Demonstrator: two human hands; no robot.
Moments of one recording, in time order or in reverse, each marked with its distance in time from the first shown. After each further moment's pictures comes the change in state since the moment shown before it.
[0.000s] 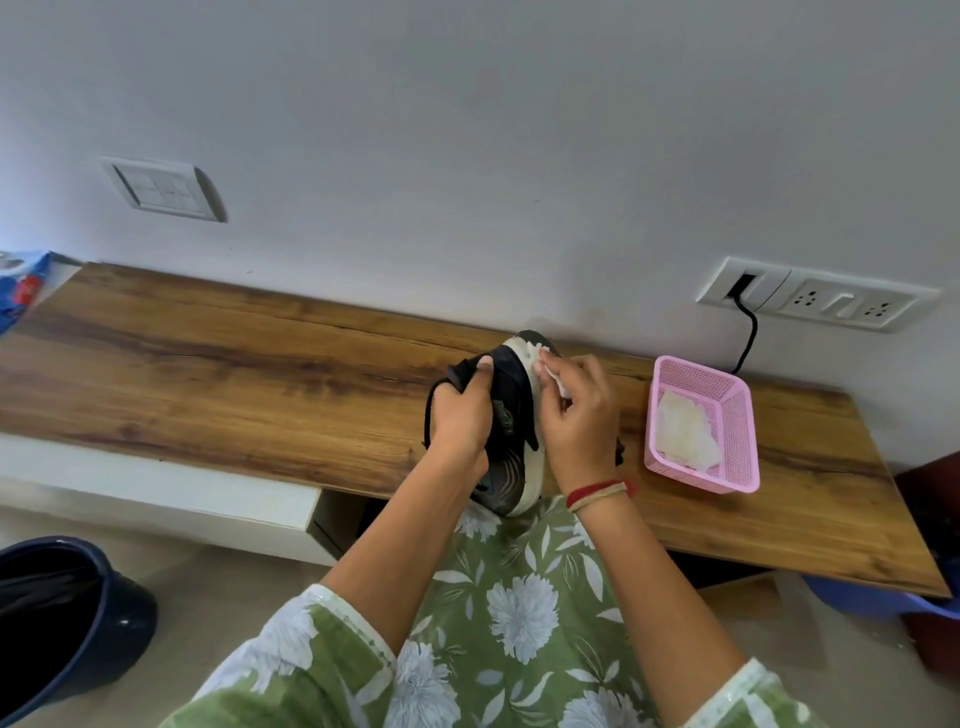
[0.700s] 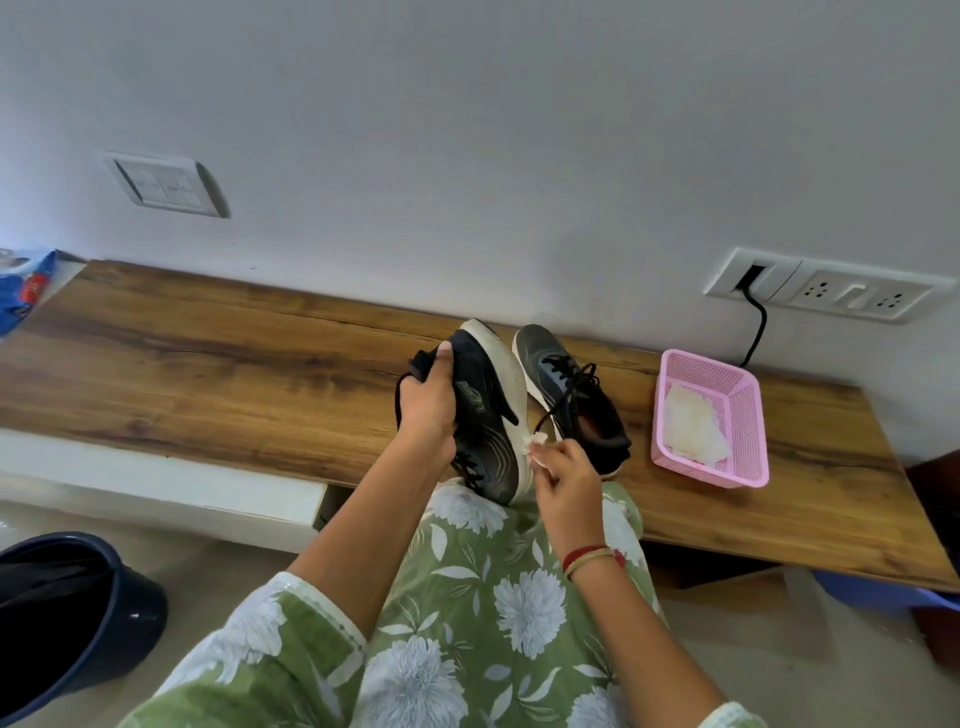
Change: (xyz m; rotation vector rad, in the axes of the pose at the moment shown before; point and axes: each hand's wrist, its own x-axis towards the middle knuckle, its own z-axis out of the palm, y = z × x) left_hand 0.022 0.012 -0.026 -0.102 0.078 -0.045; right_hand -0.087 0.045 0.017 0.066 -0.278 0.248
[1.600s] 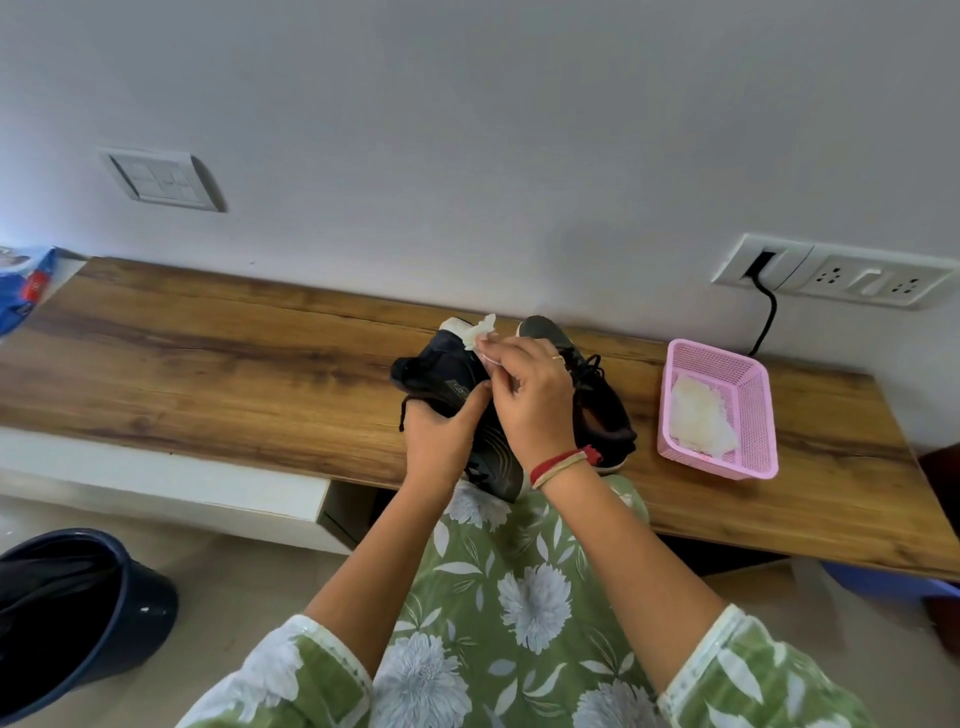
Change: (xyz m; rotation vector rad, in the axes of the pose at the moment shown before) left_hand -0.003 -0.039 -0.026 0.320 -0.147 0.458; right_hand 0.074 -0.082 0.004 -0.063 0.170 -0.369
